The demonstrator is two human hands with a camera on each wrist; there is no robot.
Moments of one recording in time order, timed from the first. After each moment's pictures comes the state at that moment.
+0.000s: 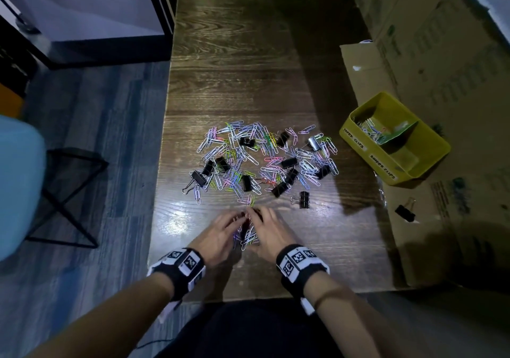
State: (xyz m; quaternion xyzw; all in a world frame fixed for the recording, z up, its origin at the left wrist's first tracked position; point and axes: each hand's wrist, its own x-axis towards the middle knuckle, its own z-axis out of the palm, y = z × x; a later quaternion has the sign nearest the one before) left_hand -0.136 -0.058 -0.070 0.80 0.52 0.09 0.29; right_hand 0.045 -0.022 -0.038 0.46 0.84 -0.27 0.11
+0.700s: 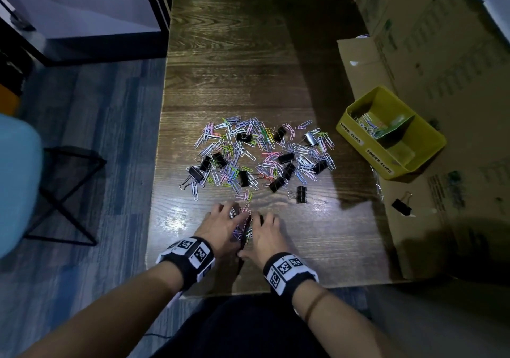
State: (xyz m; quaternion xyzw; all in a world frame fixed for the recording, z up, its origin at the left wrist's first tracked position) left_hand -0.115 -0.044 -0.060 0.77 0.57 -0.14 0.23; right_hand 0.031 -0.048 -0.042 0.56 0.78 -0.21 0.18
